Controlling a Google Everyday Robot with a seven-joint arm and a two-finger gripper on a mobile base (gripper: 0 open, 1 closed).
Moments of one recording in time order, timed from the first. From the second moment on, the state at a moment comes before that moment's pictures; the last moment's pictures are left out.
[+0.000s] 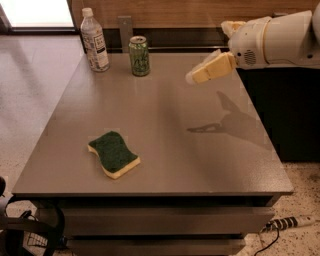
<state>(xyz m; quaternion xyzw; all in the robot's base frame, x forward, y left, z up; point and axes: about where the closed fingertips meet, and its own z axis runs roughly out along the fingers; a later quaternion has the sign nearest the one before) 0.625 -0.115 0.983 -0.46 0.70 0.15 0.53</state>
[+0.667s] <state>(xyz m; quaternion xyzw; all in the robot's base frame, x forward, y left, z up) 0.652 -0.089 1.002 -0.44 0.68 0.16 0.56</state>
